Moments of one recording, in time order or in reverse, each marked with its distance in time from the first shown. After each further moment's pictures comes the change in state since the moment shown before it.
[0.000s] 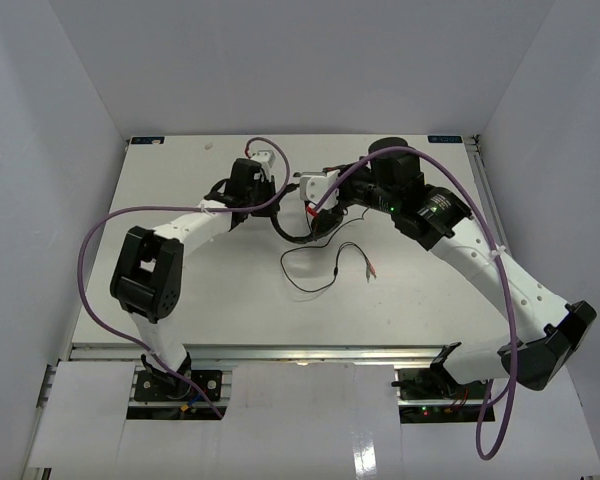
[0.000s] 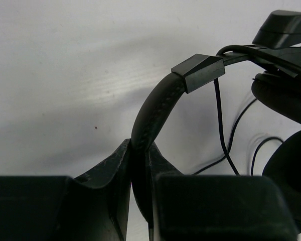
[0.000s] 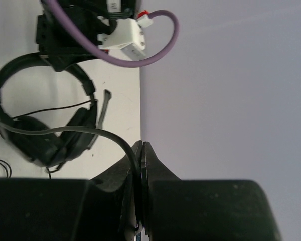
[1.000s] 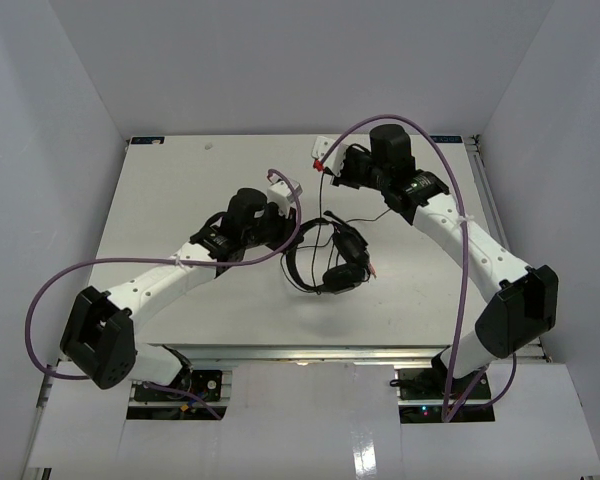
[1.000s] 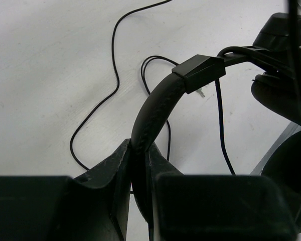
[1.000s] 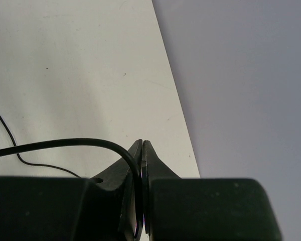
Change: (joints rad) left arm -0.220 -0.429 -0.275 0.000 0.154 0.126; right arm -0.191 0.176 -0.055 0.206 -0.134 0.292
